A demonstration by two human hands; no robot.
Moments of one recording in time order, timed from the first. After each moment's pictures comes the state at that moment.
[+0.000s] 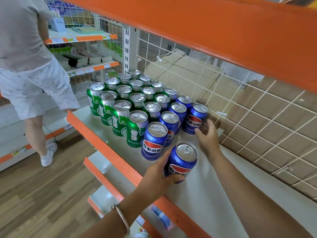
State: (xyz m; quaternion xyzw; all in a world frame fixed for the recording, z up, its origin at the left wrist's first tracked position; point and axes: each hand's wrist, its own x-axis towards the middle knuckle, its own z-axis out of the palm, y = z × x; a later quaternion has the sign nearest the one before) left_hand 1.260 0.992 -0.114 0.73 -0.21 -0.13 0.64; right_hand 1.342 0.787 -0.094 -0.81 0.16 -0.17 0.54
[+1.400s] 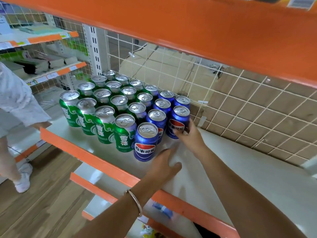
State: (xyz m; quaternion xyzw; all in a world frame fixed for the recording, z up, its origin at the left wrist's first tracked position) left_hand 1.291 0.965 -0.113 0.84 -0.23 -0.18 0.46; right_hand 1.322 0.813 -0.098 -0.81 0.15 -0.14 0.54
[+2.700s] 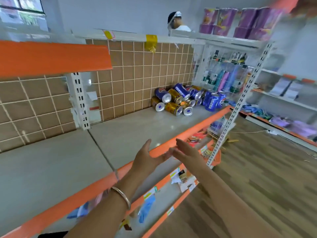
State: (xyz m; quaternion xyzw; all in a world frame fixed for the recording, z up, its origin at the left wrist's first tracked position) left_hand 0.852 0.676 -0.052 0.61 -0.52 -0.44 0.41; right_hand 0.693 0.661 -0.040 -0.59 0.53 -0.39 0.47
